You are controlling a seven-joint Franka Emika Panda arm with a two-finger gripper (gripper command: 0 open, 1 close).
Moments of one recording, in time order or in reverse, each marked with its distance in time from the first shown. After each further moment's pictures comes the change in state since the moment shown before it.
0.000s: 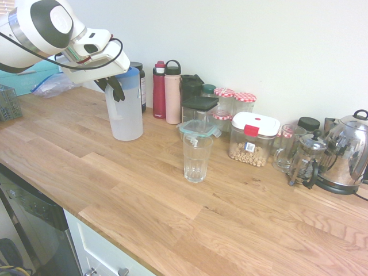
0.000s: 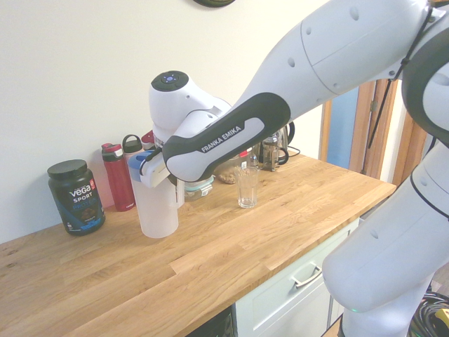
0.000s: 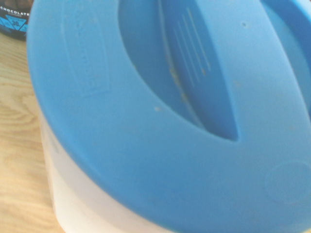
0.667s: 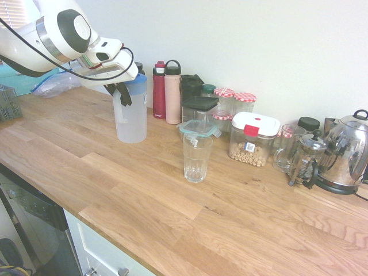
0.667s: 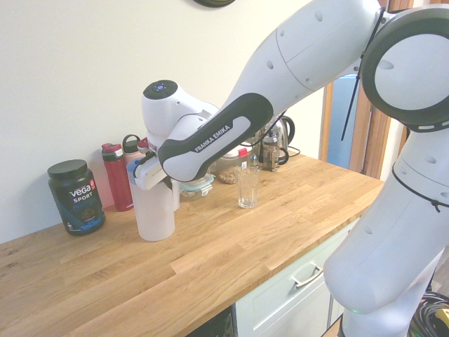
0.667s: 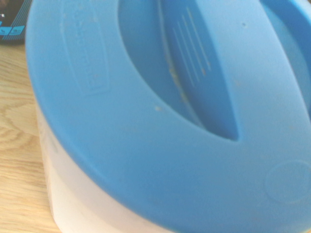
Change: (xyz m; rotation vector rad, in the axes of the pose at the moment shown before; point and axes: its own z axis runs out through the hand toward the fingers) arm 0.013 -0.016 0.033 -0.019 -0.031 0.047
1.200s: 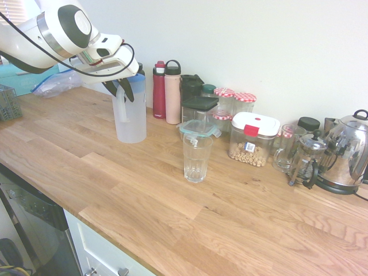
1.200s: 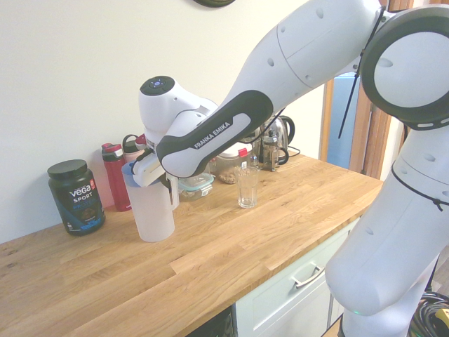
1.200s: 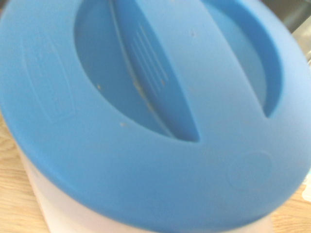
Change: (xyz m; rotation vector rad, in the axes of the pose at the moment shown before) arm 0.009 -0.006 -0.010 -0.018 0.011 -0.005
